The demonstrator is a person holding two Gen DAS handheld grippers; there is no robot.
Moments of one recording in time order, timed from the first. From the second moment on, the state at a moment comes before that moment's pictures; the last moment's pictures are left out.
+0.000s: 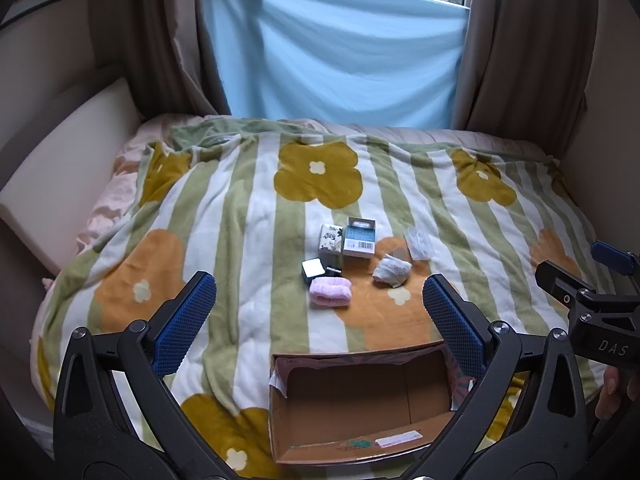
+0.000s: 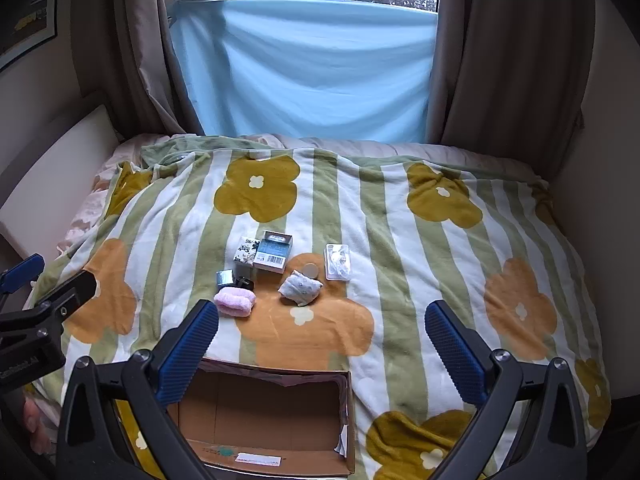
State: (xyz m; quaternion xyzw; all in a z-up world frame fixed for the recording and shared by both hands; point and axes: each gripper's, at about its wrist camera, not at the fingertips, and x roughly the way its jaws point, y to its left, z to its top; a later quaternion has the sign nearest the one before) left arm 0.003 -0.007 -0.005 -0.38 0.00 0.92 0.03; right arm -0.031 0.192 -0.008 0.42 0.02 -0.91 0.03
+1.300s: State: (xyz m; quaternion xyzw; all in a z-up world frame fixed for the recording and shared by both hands) left arm 0.007 0.000 -0.008 -0.39 -0.01 0.92 0.00; right arm -0.025 0.189 -0.011 0.41 0.02 -0.91 0.03
